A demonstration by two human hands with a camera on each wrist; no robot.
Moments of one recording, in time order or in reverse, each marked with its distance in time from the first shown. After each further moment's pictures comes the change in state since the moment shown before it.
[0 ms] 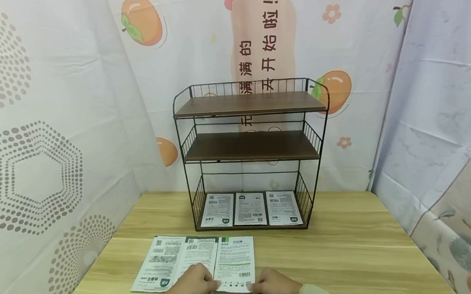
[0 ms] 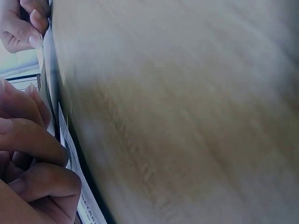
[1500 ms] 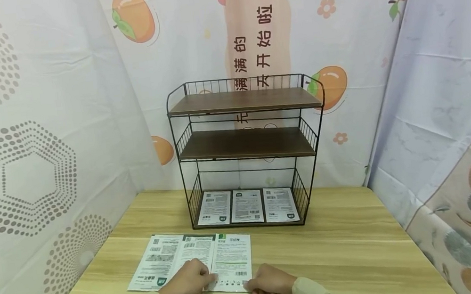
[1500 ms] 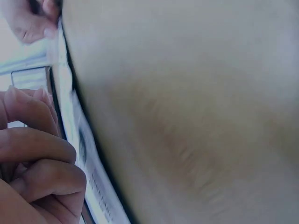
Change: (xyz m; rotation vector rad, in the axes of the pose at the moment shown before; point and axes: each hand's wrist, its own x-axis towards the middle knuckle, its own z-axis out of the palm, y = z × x) left_hand 0.006 -0.002 -0.008 -0.060 -0.013 -0.029; right_hand 0.001 -0.009 0.003 -0.004 0.057 0.108
